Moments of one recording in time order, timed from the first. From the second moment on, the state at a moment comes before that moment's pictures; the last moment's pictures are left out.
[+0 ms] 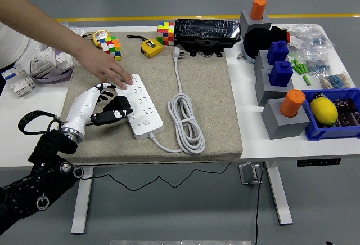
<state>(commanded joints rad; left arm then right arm) -0.37 0.27 -0.83 -1.09 1.68 0.52 0.08 0.02 -0.20 1.21 0.32 -1.06 -0.02 -0.05</state>
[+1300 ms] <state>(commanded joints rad) -0.26 0.37 -0.75 -1.29 1.76 0.57 0.03 0.03 -0.21 1.18 0.32 -1.05 -0.02 -0.05</state>
